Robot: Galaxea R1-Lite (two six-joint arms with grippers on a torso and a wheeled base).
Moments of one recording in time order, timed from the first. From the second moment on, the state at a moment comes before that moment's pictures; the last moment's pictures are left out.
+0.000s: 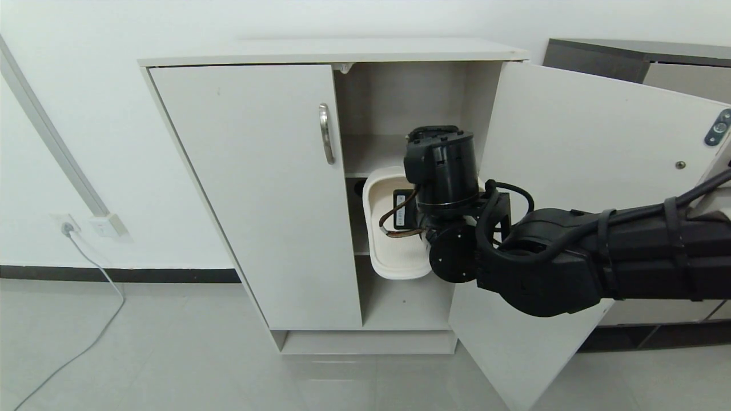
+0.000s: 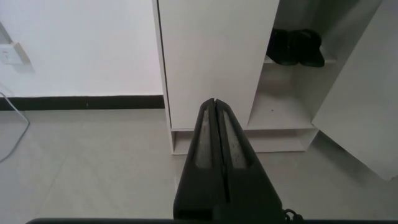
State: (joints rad) left arm 0.00 0.00 0.00 0.00 0.00 -0.01; right arm 0.89 2.02 -1.52 -0.31 -0.83 0.20
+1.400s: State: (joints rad) left arm 0.00 0.00 0.00 0.00 0.00 -0.01; right arm 0.89 2.04 -1.57 -0.28 -0.83 0.20
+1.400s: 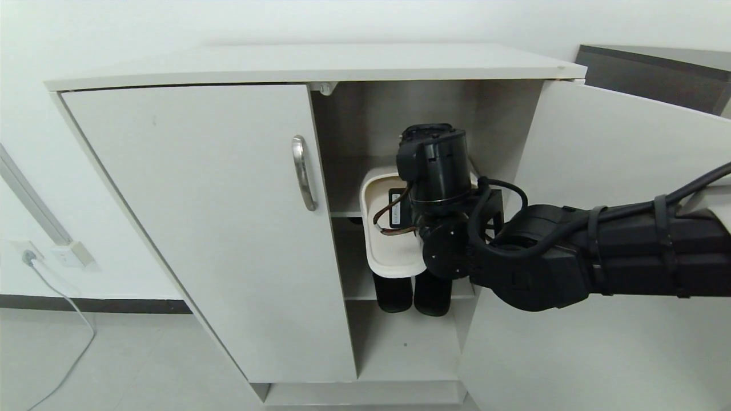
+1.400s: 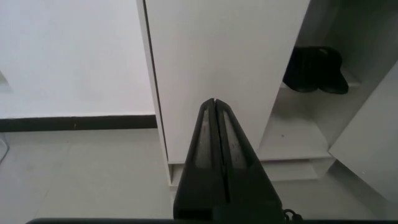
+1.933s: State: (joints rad) left arm 0.00 0.00 0.00 0.00 0.00 -0.01; right arm 0.88 2.06 -1.60 -0.27 -0.82 0.19
